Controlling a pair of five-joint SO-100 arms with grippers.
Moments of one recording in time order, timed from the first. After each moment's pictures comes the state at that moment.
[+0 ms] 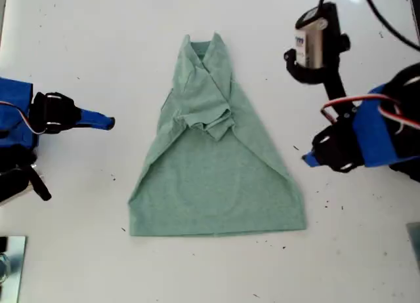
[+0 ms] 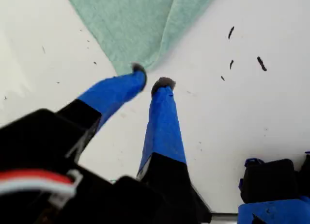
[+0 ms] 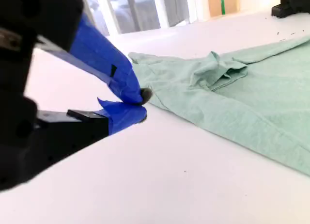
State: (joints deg) arm 0 -13.9 206.0 185.3 60.0 8.3; arm 1 -6.3 123.7 95.3 99.4 -22.4
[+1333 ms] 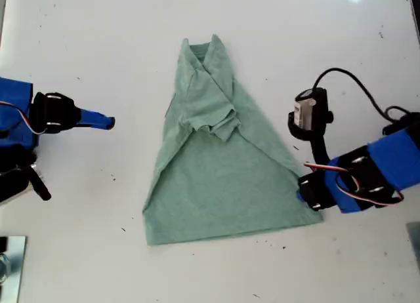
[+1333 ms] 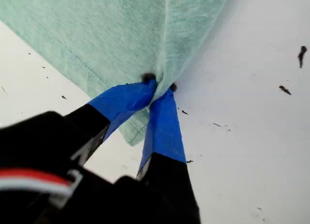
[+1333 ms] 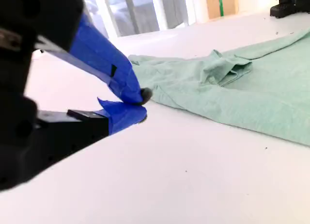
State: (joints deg) arm 0 -13.9 206.1 185.4 60.0 9.0; arm 1 -19.6 108.2 127.1 58.0 5.1
